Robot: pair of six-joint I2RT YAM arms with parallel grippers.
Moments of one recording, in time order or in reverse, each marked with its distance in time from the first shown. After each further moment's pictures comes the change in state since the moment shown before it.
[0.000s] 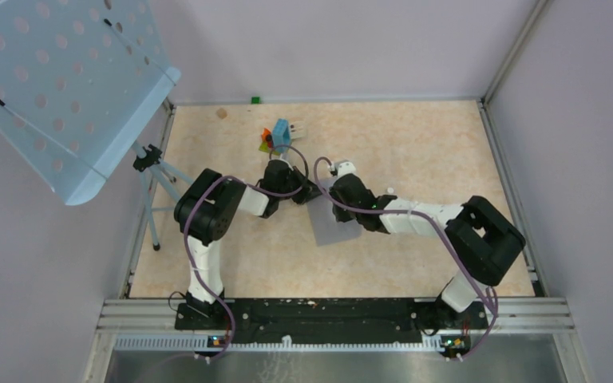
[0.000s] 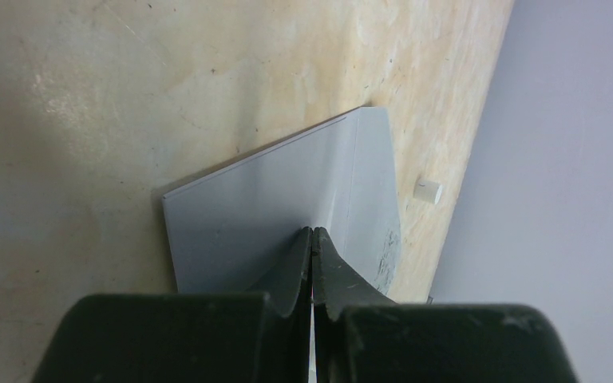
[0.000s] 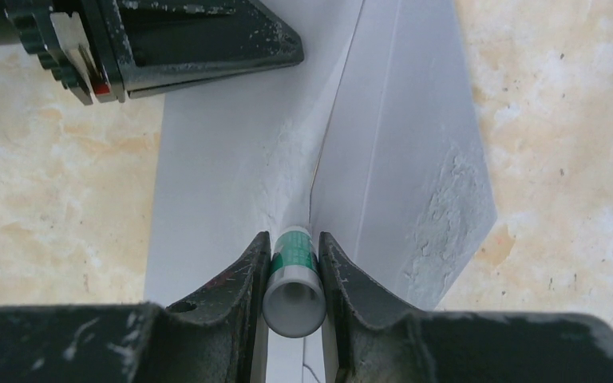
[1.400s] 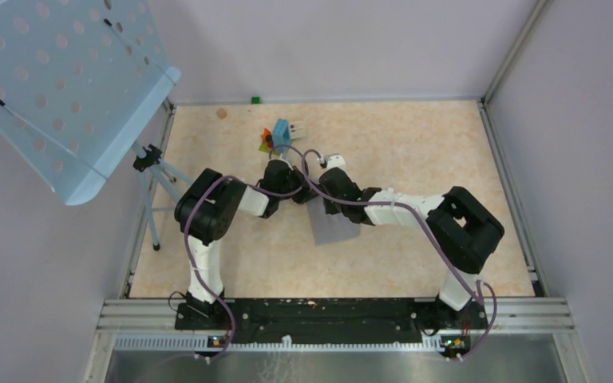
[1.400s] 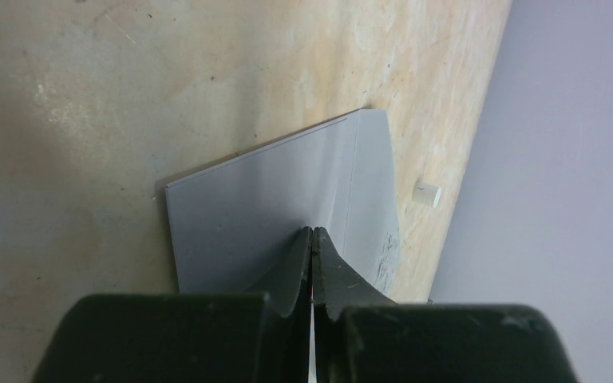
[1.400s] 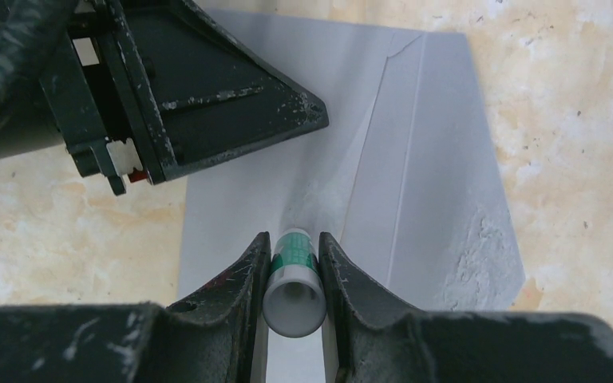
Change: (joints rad) left arm 0.000 0.004 0.000 0.013 -0.005 -0.002; right arm 0.026 0.119 0.138 -0.018 0.068 0.048
